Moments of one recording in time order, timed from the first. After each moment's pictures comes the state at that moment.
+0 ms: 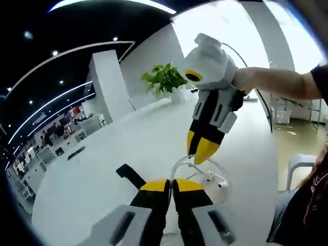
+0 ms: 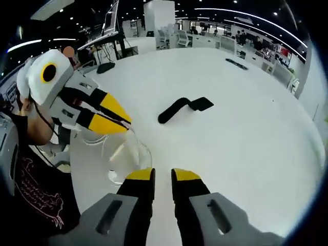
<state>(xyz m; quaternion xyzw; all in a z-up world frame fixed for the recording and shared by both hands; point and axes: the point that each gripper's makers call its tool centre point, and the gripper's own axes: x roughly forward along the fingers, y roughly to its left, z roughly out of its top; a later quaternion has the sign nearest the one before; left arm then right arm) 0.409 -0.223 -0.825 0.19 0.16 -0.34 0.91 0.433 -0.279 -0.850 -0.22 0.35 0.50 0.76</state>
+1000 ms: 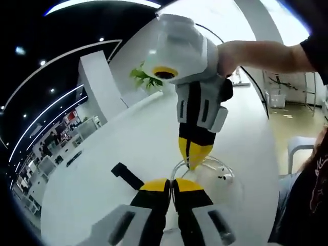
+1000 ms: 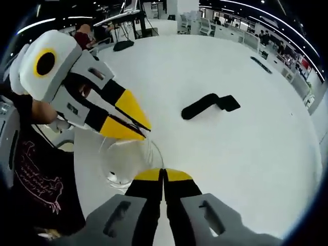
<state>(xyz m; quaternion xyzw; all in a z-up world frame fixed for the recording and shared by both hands) 0.405 -0.230 -0.838 0.24 0.17 -0.36 0.88 0.415 -0.265 -0.864 -0.29 0.37 0.54 0.70</state>
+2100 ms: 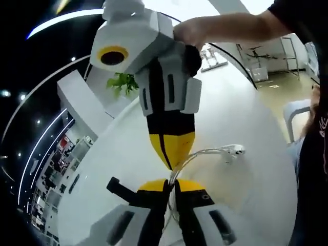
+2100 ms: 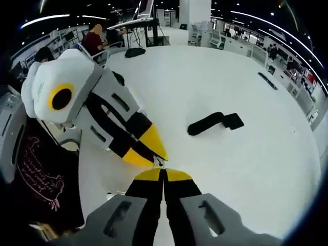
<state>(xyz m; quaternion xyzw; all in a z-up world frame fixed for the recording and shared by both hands) 0.415 -0.243 -0.856 0.35 0.14 -0.40 0.83 0.418 -0.248 -0.849 -0.29 0.33 0.58 0.69</state>
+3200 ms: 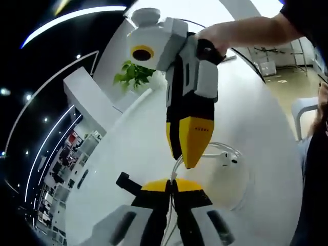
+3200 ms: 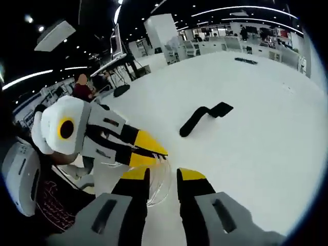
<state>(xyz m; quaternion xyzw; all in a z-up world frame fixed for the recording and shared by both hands) 0.423 -0.235 -0.850 0.37 0.14 -0.36 0.85 0.419 -0.252 -0.846 -0.07 0.36 0.56 0.75</state>
